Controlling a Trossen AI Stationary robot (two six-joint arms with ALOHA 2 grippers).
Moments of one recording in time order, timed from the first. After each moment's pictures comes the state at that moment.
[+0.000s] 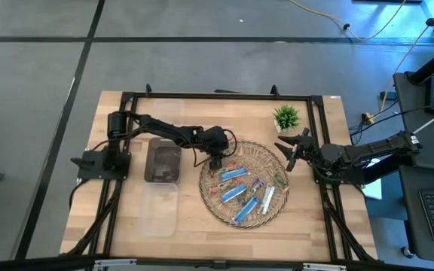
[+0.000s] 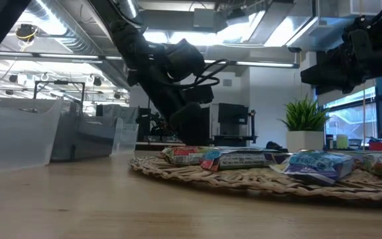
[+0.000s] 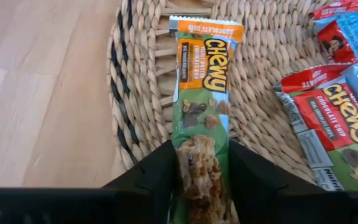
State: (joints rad) left arm 0.18 1.98 1.10 0.00 0.04 0.04; right arm 0.21 0.34 0.05 0.19 0.69 0.15
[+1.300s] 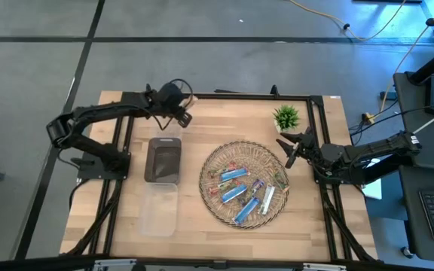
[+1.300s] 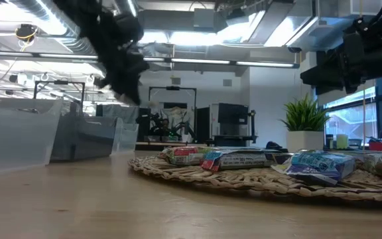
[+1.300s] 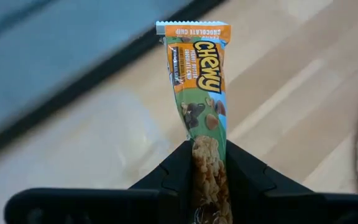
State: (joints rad) left arm 0.59 1.36 0.91 -0.46 -0.14 -0.29; right arm 0.21 0.34 0.05 0.19 0.78 0.15
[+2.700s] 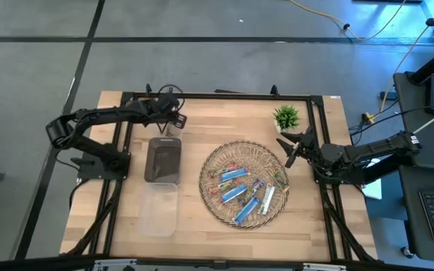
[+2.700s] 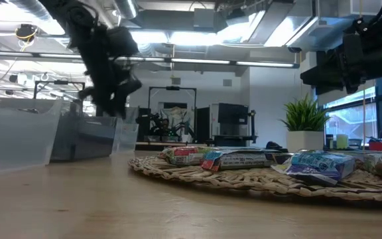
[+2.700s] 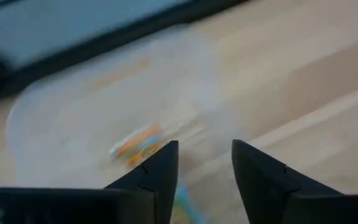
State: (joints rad) left arm 0.59 1.34 0.79 -0.42 -0.29 -0.47; right arm 0.21 0.34 0.05 0.19 0.80 0.15
